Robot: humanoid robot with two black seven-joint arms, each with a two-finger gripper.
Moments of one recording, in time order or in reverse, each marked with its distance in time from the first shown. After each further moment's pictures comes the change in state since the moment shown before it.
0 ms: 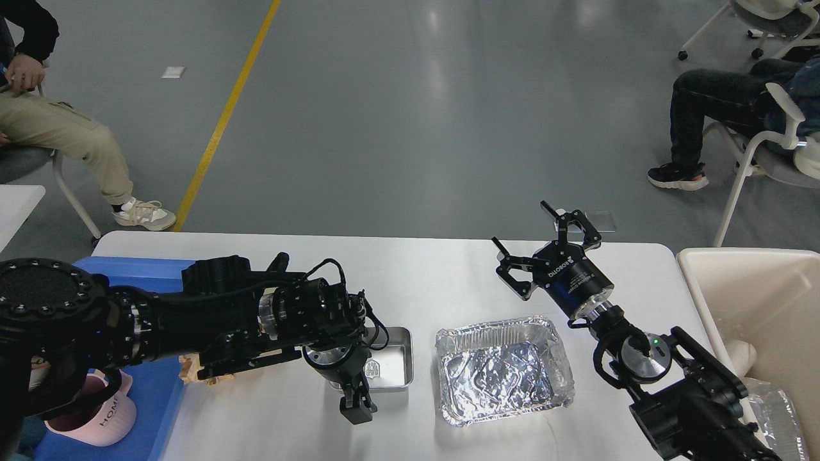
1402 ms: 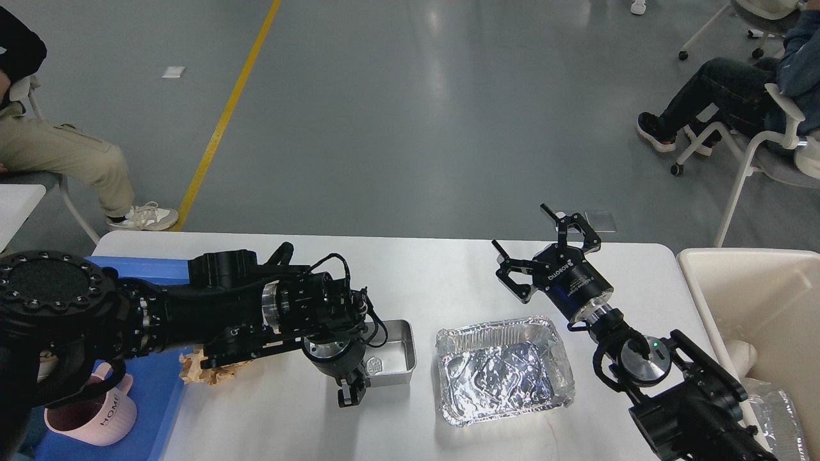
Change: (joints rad) left arm -0.036 -0.017 0.040 0.040 0.043 0.008 -0.080; right arm -0.009 0.002 0.000 0.000 0.001 0.002 0.001
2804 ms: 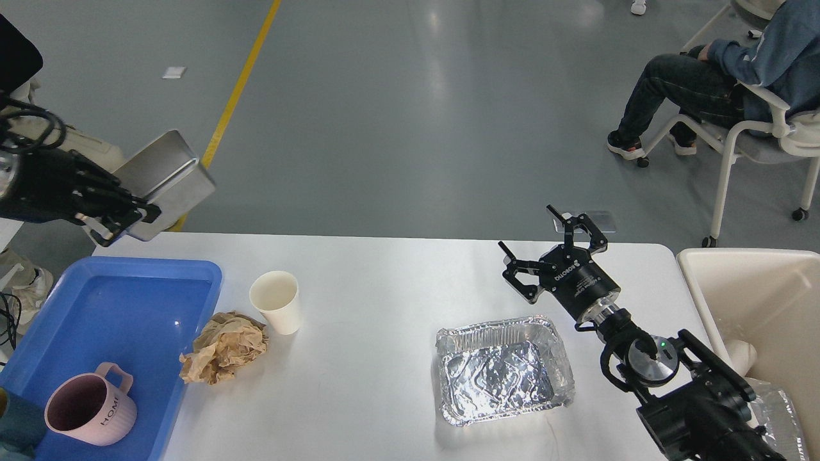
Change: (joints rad) left arm -0.307 1.177 -0.197 -0.488 -0.195 0.031 -0.095; right arm -0.003 -0.022 -0.003 0.000 -0.003 0.000 -0.003
